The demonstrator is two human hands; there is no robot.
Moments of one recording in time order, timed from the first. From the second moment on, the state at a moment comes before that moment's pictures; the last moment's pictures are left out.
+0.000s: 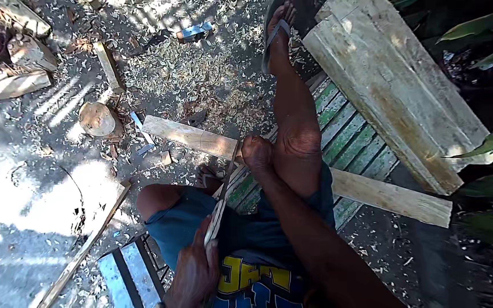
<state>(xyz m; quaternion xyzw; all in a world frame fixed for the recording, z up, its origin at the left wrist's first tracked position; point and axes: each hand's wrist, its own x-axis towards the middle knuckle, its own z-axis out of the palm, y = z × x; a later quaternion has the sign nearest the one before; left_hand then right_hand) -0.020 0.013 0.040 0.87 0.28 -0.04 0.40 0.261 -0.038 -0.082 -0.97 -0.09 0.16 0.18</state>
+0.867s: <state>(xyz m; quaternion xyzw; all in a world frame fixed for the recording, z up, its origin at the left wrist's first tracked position) 0.092 0.032 -0.023 0.87 0.28 -0.04 0.42 0.274 -0.037 -0.089 -0.97 -0.07 0.19 0.14</state>
